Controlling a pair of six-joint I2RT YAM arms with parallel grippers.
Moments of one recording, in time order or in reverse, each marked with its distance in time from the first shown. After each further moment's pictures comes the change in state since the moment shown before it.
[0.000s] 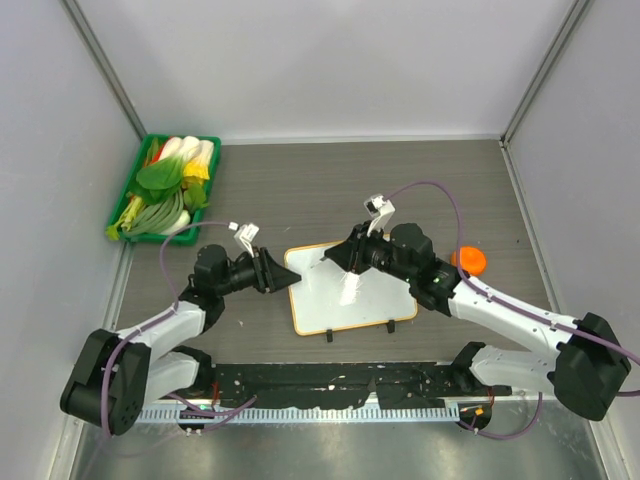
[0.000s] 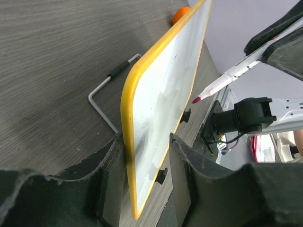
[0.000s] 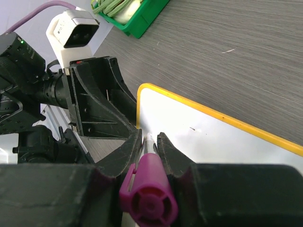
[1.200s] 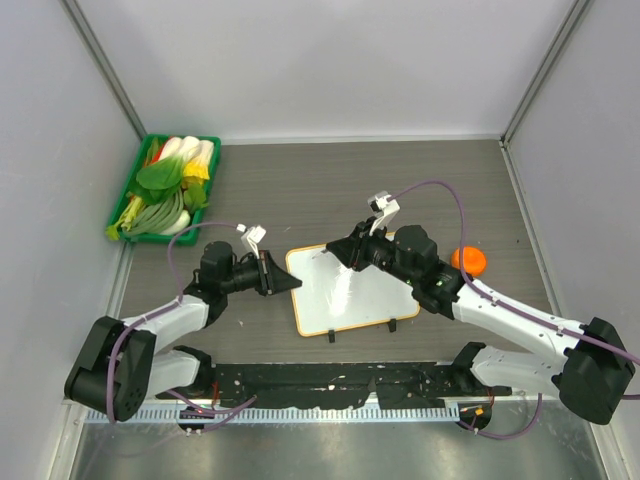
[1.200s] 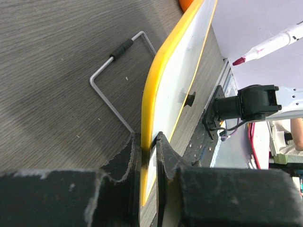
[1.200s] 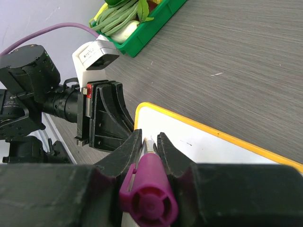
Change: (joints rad) left arm -0.002 0.086 0.033 -0.080 0.044 0.042; right arm 0.025 -0.032 0.001 0.036 0.086 -0.067
